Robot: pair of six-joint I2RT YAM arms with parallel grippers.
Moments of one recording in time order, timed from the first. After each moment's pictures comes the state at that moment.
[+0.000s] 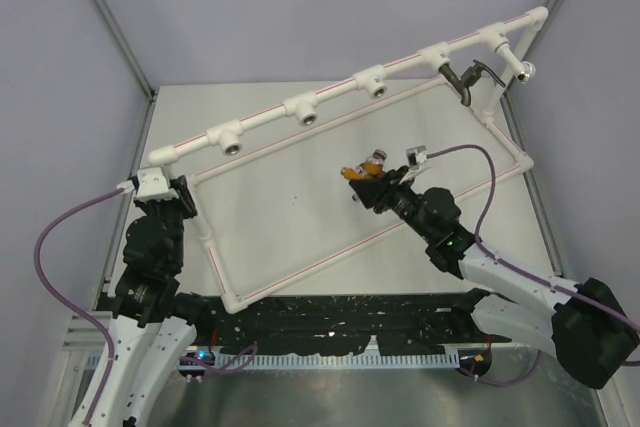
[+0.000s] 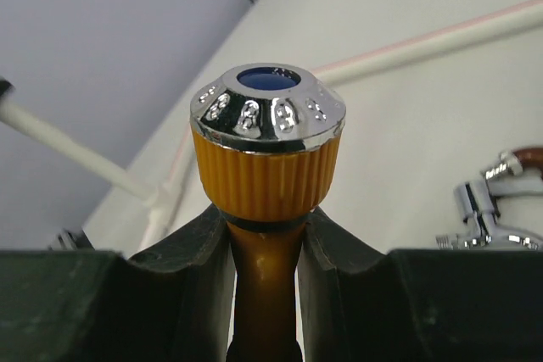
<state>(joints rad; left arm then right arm) -0.30 0.36 0.60 -0.21 -0.46 -0.03 0.63 0.95 0.45 0.62 -0.02 0.61</state>
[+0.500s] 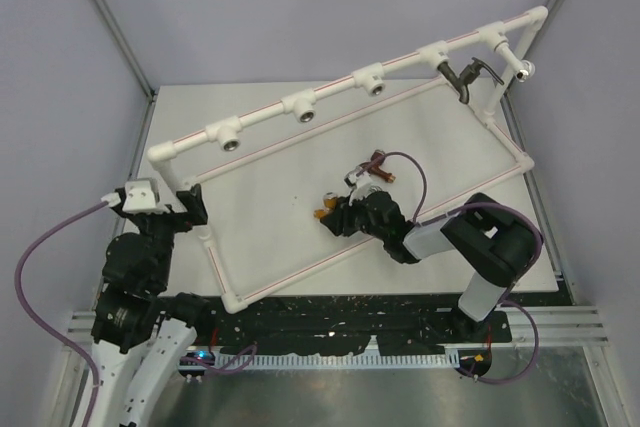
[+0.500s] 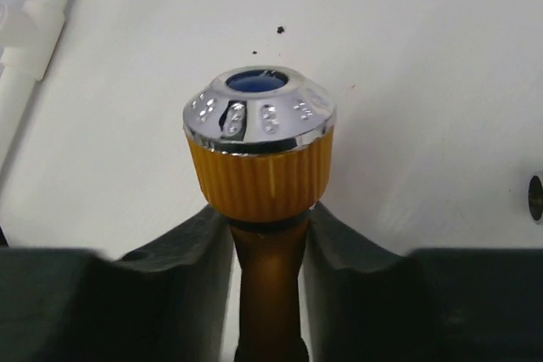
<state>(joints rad) -0.31 0.30 0.69 -0.39 -0.37 -0.06 0.75 1.68 0.48 0.86 -0.14 0.41</state>
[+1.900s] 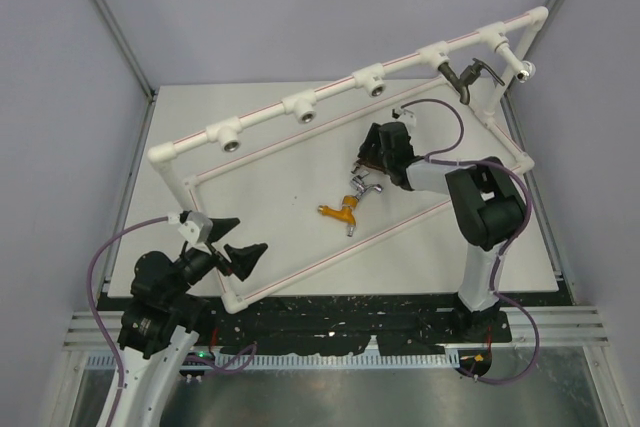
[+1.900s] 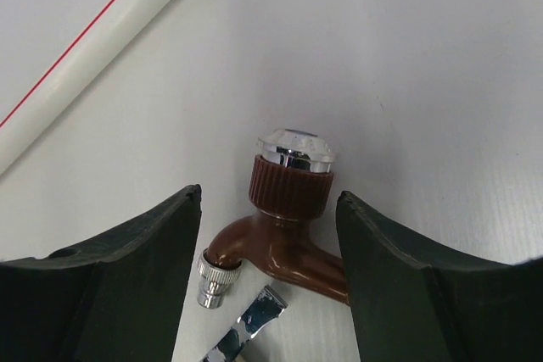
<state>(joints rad) -0.31 0.01 0.39 -0.40 0.45 -0.19 0.39 1.91 1.04 0.32 0.20 0.59</state>
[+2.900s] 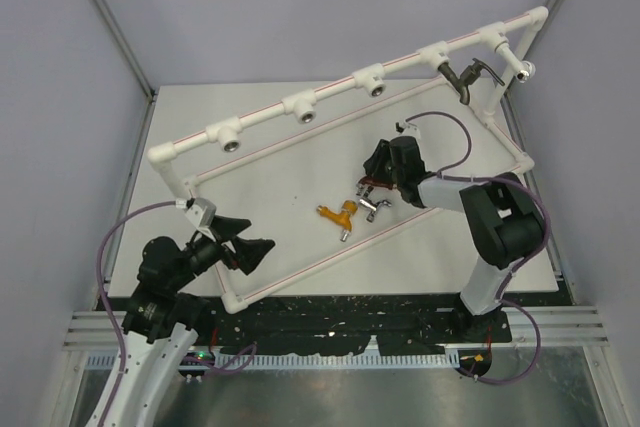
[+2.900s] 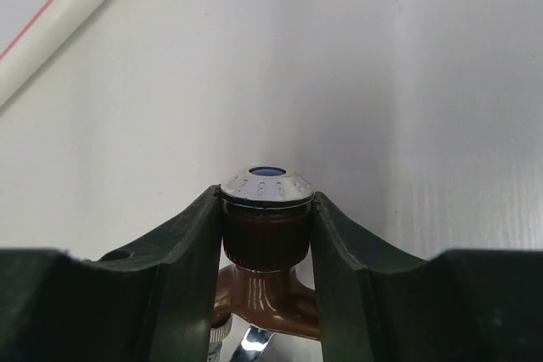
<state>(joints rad) -0.32 0.13 0.39 -0.35 0.50 -0.34 0.39 1.82 0.92 0.31 0.09 0.58</state>
